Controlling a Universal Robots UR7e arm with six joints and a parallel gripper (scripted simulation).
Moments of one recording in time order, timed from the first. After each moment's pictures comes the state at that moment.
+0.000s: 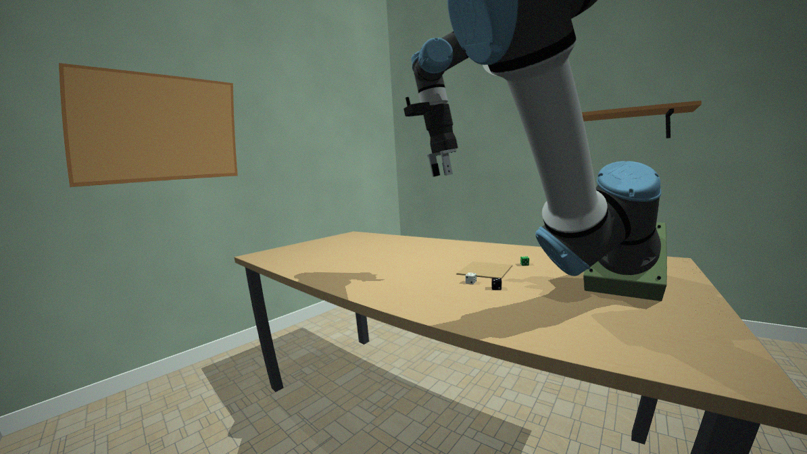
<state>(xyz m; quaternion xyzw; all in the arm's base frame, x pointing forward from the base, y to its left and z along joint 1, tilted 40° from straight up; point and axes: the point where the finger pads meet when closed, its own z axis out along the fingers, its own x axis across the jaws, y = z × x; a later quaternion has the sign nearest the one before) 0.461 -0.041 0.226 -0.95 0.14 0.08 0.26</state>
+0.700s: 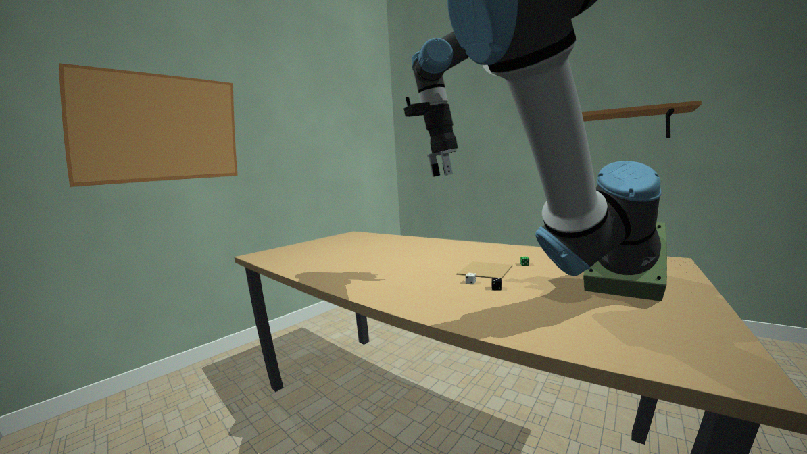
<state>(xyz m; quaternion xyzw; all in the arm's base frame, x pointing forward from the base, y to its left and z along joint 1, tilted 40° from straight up) 0.461 -0.041 0.226 -0.95 0.14 0.08 0.26</state>
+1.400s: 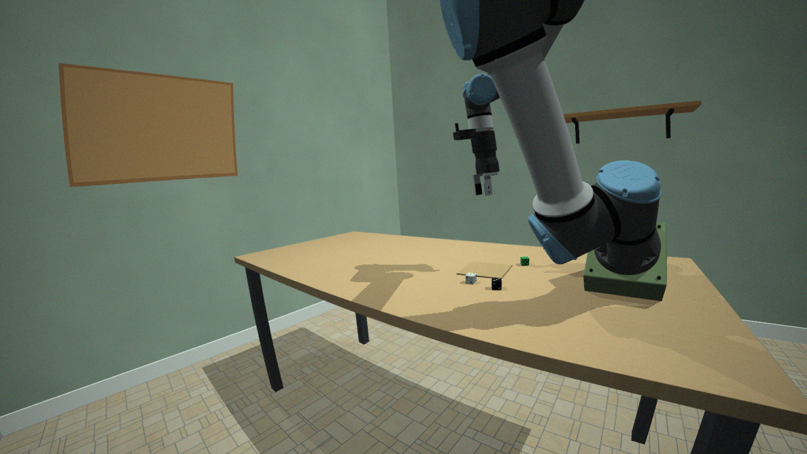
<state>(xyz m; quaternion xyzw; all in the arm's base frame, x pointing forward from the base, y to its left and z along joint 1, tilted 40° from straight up) 0.409 -0.113 0.085 -0.92 0.24 0.11 0.28</state>
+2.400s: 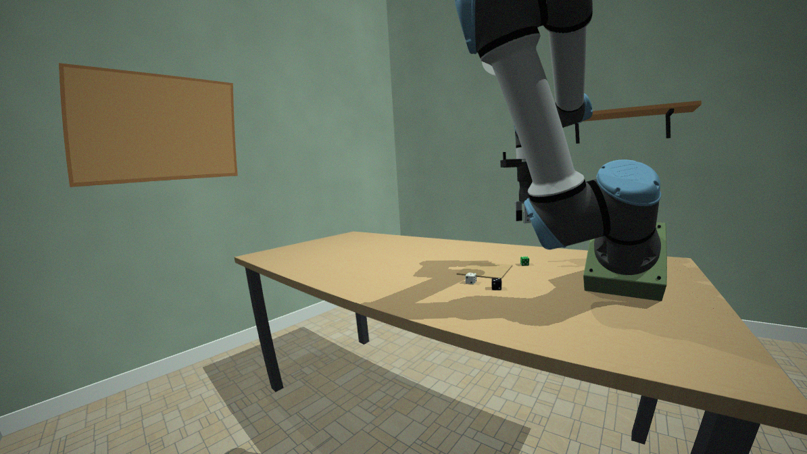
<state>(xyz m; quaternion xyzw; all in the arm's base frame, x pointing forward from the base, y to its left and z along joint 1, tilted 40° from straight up) 0.318 -0.133 -0.052 -0.88 0.34 0.13 0.32</state>
